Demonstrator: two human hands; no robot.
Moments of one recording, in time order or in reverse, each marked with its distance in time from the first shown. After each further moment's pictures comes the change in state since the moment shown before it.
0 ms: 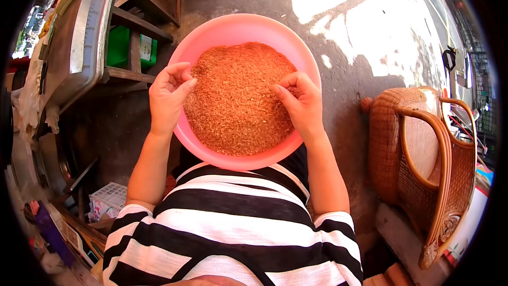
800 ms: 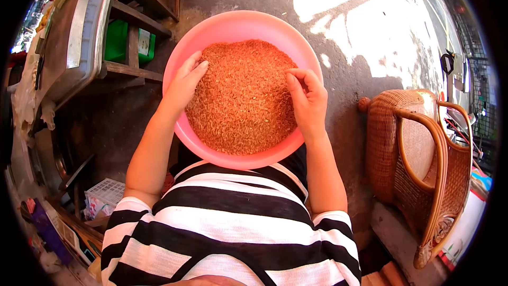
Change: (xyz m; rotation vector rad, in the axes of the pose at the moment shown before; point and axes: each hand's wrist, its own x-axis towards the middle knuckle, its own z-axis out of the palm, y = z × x) left_hand 0.030 -0.049 0.001 0.318 -0.107 -0.207; right_hand 0.004 -0.001 0.006 -0.020 0.140 0.027
